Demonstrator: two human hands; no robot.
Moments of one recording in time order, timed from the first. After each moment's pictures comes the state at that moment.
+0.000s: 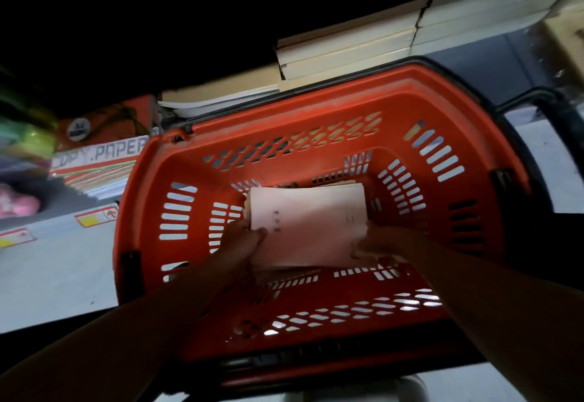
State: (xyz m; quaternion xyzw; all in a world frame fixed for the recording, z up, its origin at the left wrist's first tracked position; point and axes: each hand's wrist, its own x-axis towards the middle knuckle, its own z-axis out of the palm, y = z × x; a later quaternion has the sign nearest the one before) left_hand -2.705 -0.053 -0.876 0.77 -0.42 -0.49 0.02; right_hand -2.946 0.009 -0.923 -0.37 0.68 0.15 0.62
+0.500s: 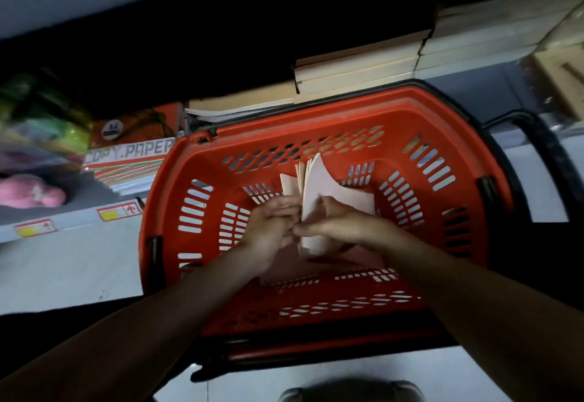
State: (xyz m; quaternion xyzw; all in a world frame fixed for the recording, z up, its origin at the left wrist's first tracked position) left_hand -2.733 -0.039 -0.818 0.64 -0.36 -0.65 0.18; right_hand -2.888 -0.022 -0.848 -0.43 0.64 -0.08 0.63
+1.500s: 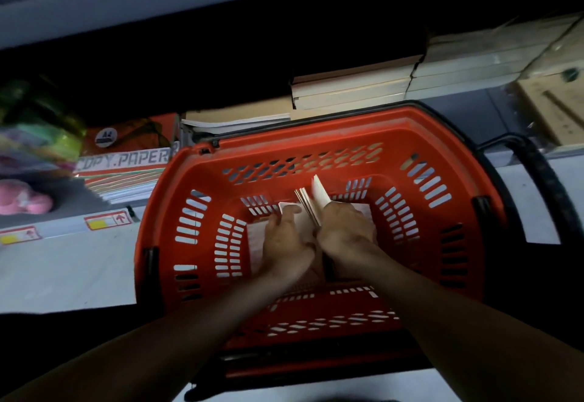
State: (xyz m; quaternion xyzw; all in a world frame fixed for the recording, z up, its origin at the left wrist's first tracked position) left_hand -2.761 -0.023 -0.837 0.65 -0.65 -0.38 0.07; right_hand -2.874 -0.026 -0.819 -0.51 0.81 0.03 0.30
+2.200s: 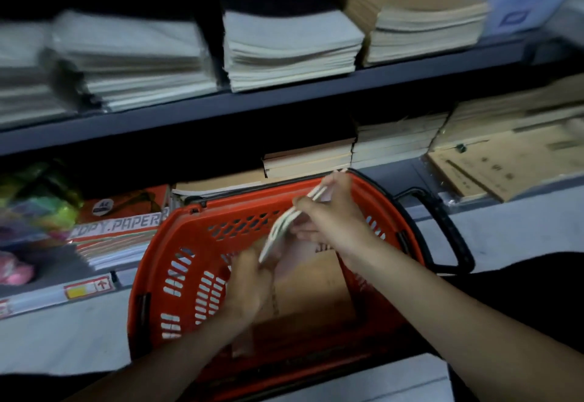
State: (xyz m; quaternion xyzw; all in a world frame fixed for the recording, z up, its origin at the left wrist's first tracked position) left_hand -2.756 -0.009 -0.752 0.58 -0.65 -0.40 0.29; right_hand -2.910 -0.001 -0.675 -0.30 0.64 -0.50 0.49
